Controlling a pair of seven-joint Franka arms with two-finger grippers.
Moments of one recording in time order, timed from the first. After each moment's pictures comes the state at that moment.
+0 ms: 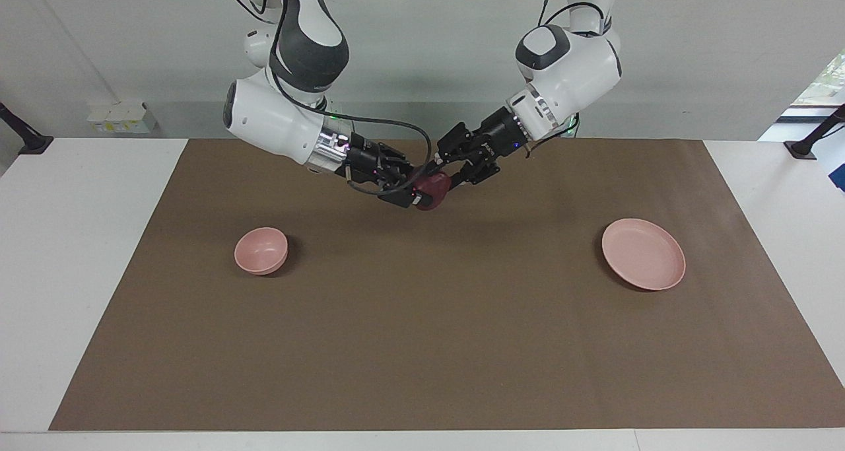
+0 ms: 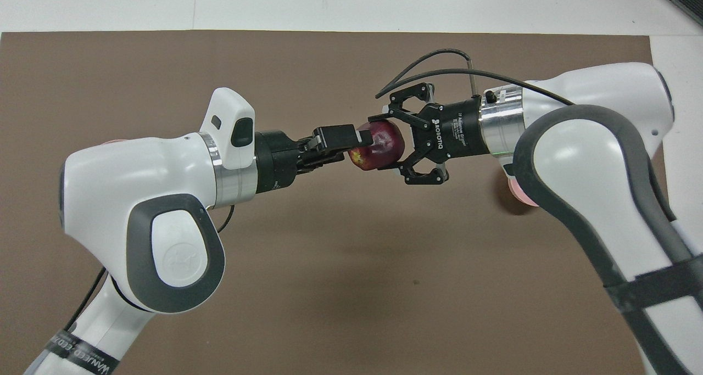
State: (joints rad) left arm -0.05 0.02 -0.51 -1.92 -1.10 2.45 -0.06; right arm 0.30 0.18 -0.05 -1.73 0.96 1.98 1.12
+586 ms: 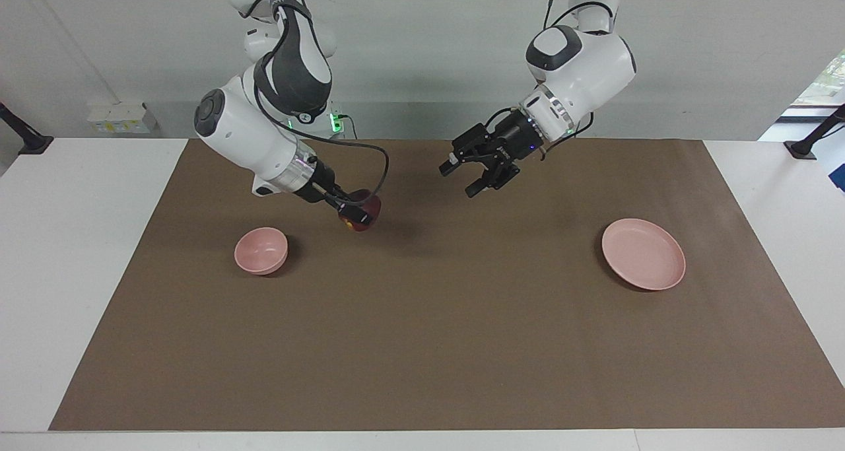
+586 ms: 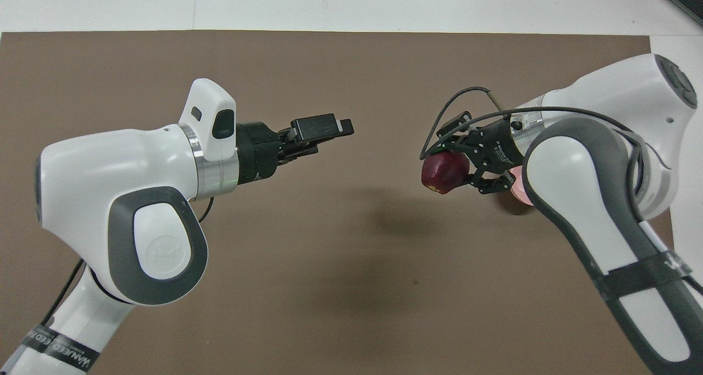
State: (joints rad) left arm -0.02 0.01 -0.49 -1.92 -0.95 2.43 -0.06; right arm 0.21 0.17 -0.05 -1.79 0.48 1.89 0.73
